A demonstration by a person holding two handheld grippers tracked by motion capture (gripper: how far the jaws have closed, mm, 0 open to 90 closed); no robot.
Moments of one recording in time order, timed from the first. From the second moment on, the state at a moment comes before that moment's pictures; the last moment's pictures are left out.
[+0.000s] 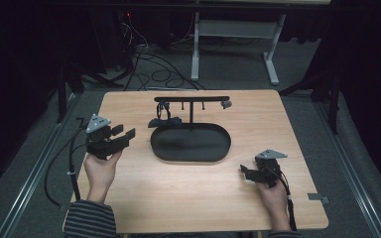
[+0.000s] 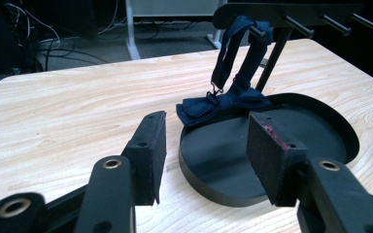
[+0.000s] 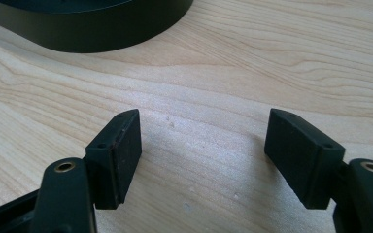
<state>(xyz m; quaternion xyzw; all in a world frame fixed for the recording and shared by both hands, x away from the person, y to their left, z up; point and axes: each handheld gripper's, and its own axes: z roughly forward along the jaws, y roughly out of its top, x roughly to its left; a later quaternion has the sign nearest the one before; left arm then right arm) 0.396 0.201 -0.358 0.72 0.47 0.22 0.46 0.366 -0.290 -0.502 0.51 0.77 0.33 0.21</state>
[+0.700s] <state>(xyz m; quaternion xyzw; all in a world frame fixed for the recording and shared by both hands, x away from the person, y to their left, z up) 0.383 0.208 -0.368 0.72 0.48 0.21 0.47 0.366 -0.290 -0.502 0.51 0.77 0.33 0.22</state>
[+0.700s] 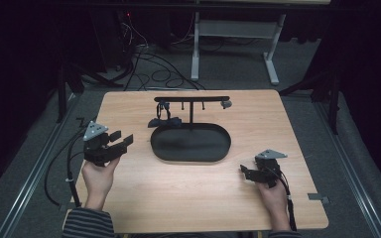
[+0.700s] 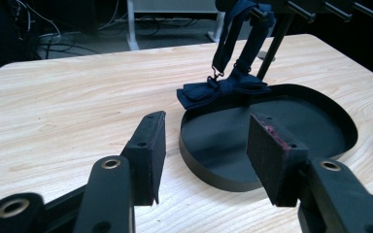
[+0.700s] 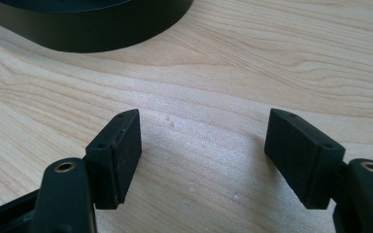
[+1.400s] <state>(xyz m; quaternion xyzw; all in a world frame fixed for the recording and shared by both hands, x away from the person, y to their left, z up) 0.374 0.212 -0.378 0.71 0.48 0.19 0.47 0.366 -0.290 -0.502 0.51 0.77 0.33 0.22</state>
